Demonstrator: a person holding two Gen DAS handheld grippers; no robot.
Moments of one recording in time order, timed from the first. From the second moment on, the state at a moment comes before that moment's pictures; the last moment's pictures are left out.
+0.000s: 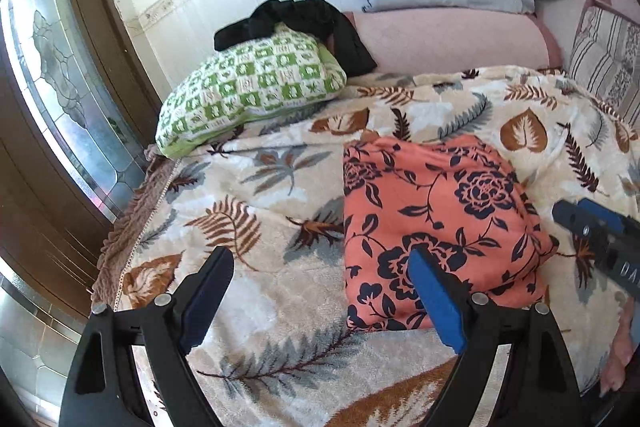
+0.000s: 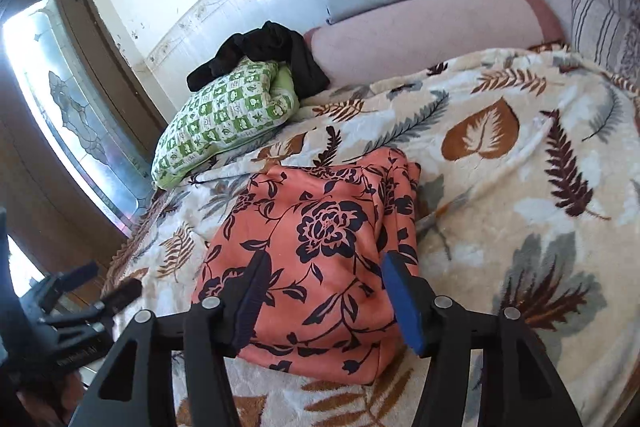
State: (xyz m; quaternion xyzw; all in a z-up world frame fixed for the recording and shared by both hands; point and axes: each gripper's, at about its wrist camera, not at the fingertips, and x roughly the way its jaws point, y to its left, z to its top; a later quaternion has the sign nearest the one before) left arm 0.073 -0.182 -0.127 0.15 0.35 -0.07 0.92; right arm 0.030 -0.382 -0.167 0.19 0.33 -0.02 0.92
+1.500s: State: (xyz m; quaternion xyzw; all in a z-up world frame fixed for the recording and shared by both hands) left arm 0.002 -0.048 -0.021 0.02 0.24 0.00 0.97; right arm -0.073 -0.264 -0.044 0.11 0.24 -0.06 0.96
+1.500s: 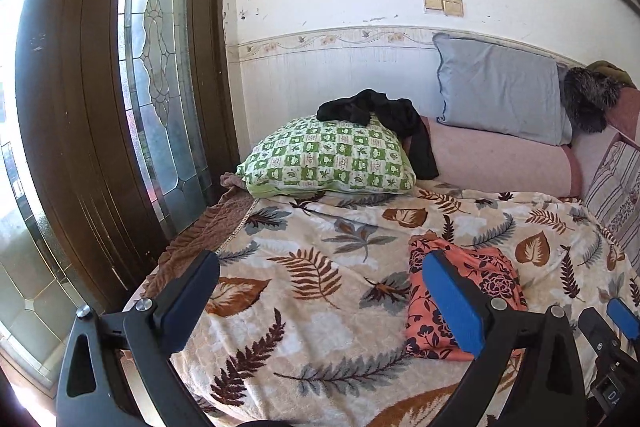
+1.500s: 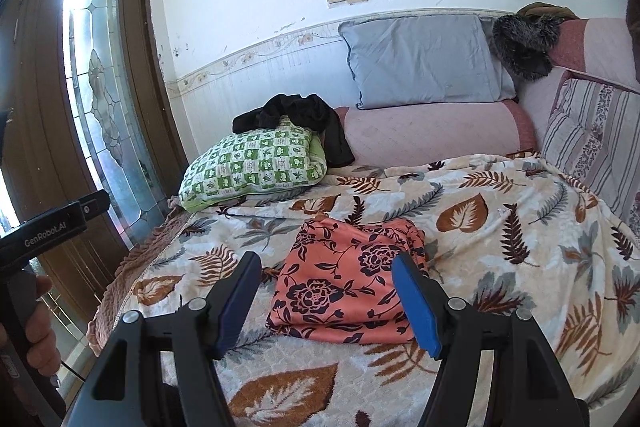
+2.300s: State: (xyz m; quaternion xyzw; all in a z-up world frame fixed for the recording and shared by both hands) left arm -0.033 -0.009 0.004 0.00 0.23 -0.02 0.97; right arm -0.082 -0.223 -0.006 0.07 0.23 -0.06 0.97
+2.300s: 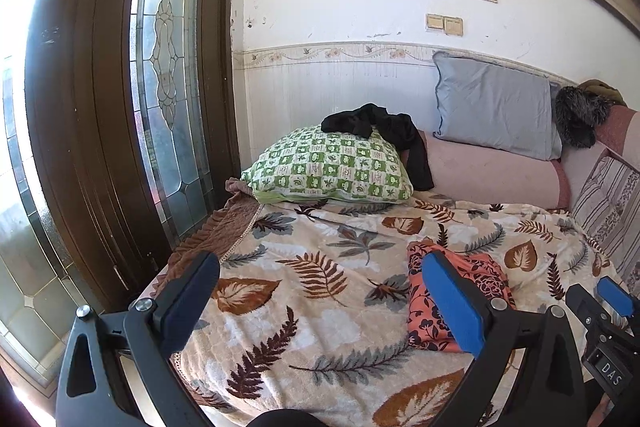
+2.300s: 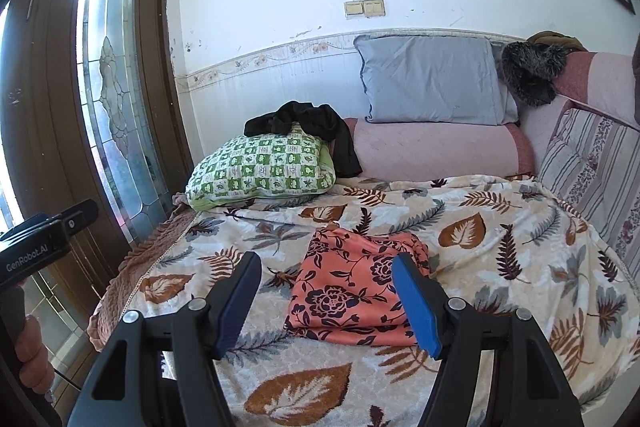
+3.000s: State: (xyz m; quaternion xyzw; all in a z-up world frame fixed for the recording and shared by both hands) left arm 0.003 -0.082 0.009 0.03 0.26 -0.06 0.96; right arm -0.052 -0.281 -0.023 0.11 0.24 -0.08 0.96
